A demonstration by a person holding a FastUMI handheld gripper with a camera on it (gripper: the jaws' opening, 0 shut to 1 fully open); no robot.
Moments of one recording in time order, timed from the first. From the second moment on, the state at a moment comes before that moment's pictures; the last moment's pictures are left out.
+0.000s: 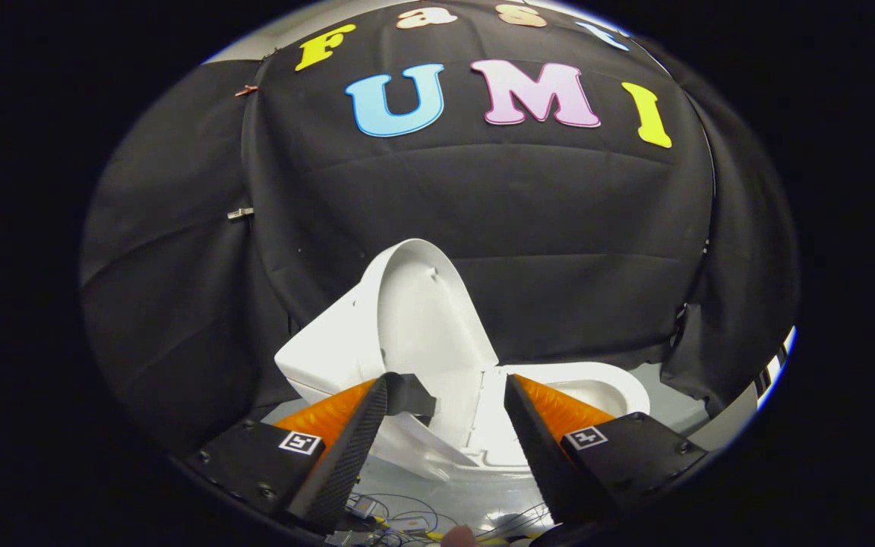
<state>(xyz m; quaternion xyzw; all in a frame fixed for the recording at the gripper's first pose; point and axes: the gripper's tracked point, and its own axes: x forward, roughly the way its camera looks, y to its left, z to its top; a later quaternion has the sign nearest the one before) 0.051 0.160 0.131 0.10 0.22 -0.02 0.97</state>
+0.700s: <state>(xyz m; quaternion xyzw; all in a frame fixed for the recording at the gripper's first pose) 0.031 -0.050 0.120 0.07 0.14 -0.06 0.99</state>
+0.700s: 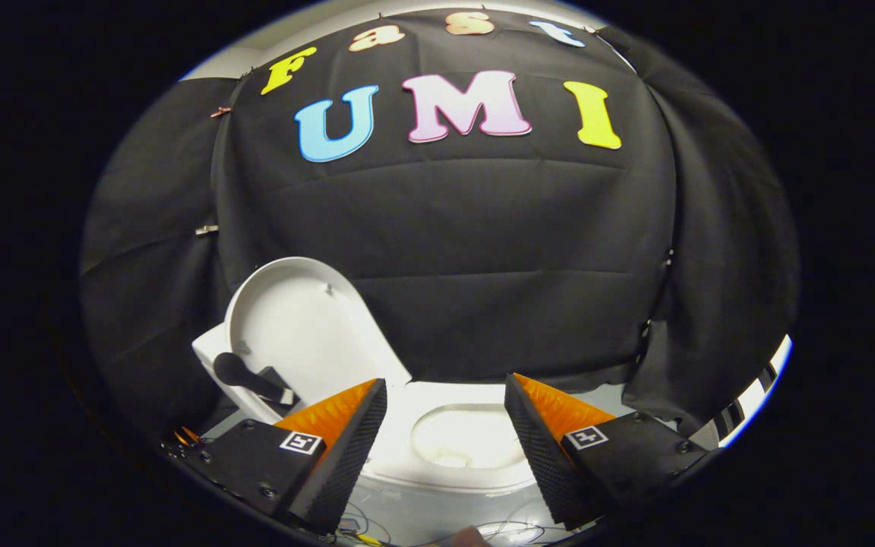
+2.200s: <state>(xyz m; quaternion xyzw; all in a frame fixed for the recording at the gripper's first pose) 0.016 -0.131 0.103 0.05 0.02 -0.09 0.99</state>
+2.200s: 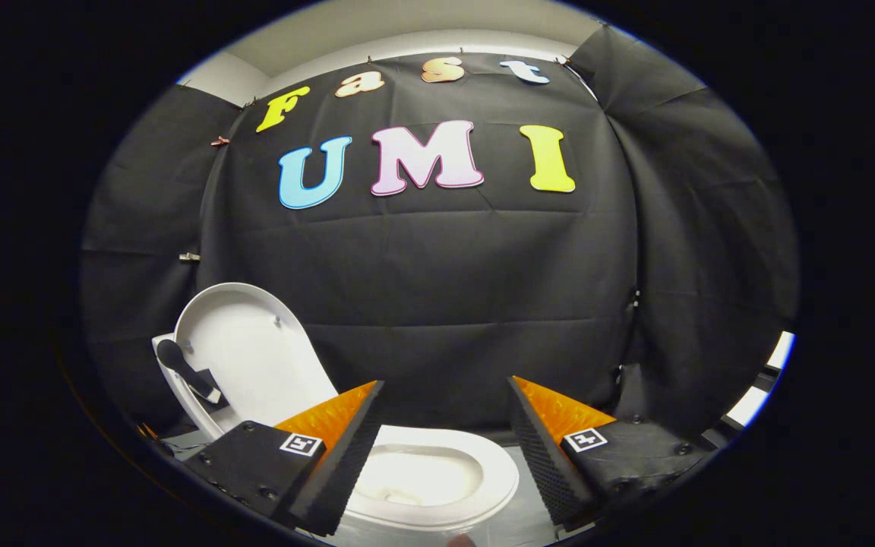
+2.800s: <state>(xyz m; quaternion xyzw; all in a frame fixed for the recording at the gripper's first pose) 0.015 -0.119 0.091 0.05 0.04 -0.08 0.99</state>
